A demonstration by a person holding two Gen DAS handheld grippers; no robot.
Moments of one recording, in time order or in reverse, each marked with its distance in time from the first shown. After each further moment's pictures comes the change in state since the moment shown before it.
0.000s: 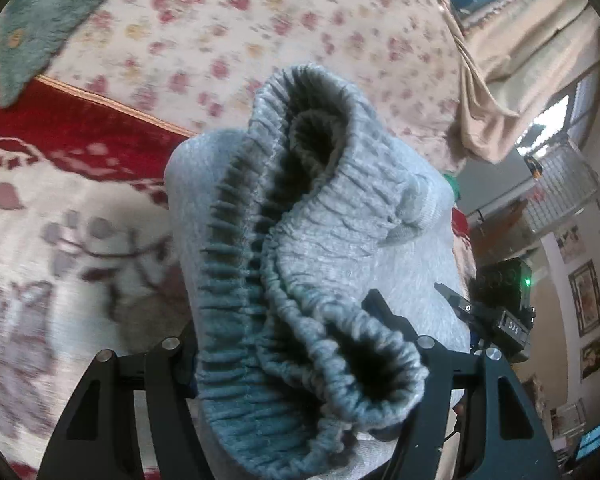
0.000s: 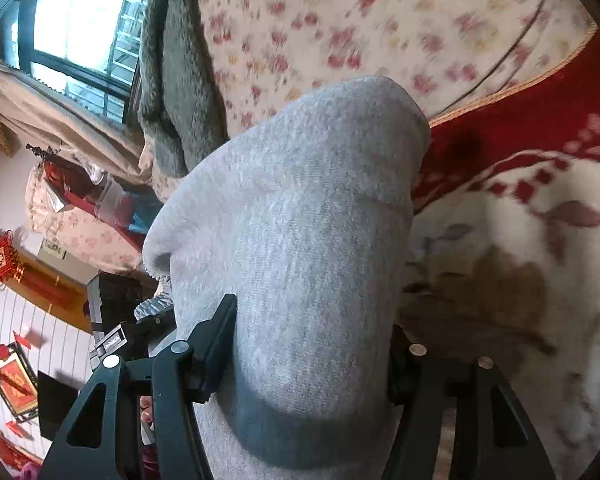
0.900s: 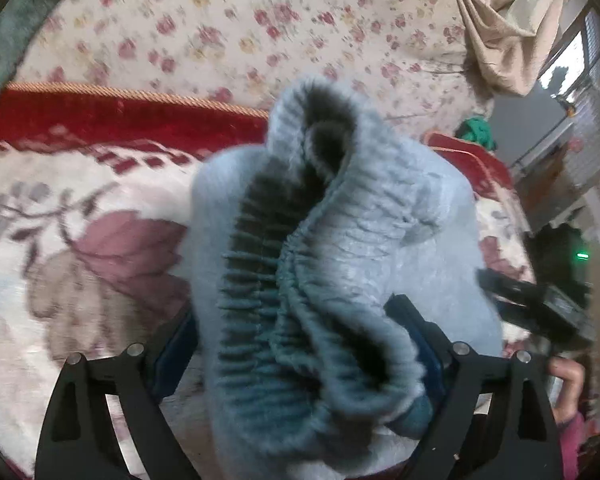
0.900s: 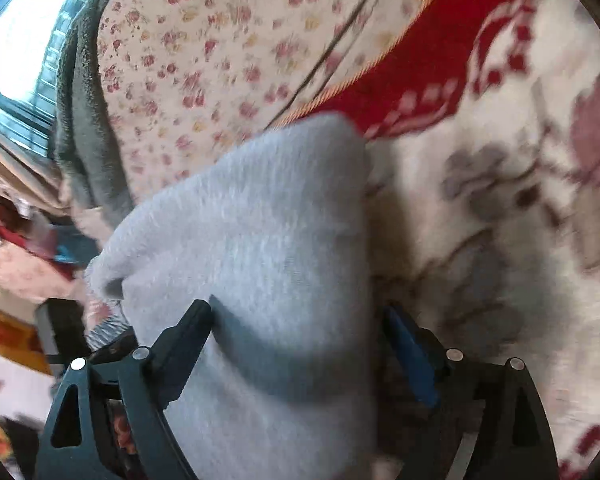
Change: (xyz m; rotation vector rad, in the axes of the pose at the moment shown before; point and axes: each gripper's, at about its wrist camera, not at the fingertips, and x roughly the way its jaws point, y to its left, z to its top) left arm 0.083 -0.058 -0.057 0.136 -0.006 0.236; right arm -0.087 -0.087 -0.021 0.079 -0.070 -0.366
